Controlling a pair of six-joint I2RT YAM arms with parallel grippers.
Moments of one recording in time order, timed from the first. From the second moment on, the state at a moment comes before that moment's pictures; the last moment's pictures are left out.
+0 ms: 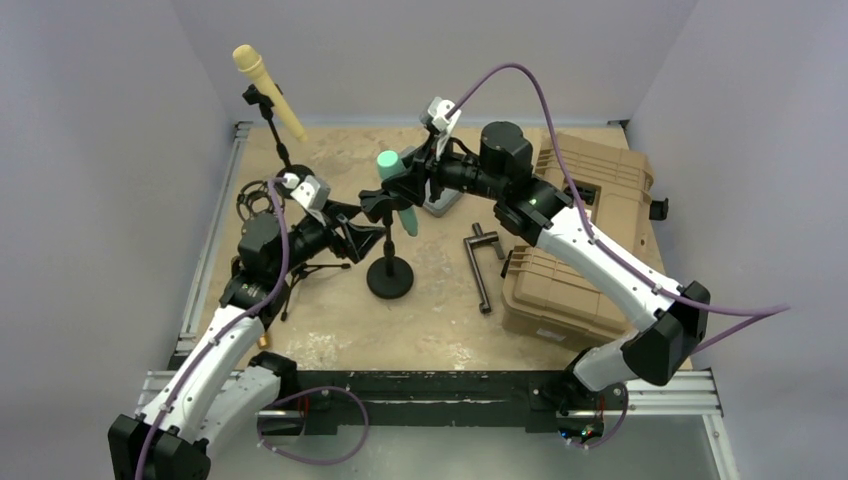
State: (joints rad) left arm -0.31 0.81 0.66 0.12 0.53 -0.24; right arm 0.72 1.46 1.45 -0.05 -0.46 0.08
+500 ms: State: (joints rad) left arm -0.31 0.89 0.59 0.44 0.55 -0.28; right arm 0.72 1.44 1.45 -0.05 -0.46 0.08
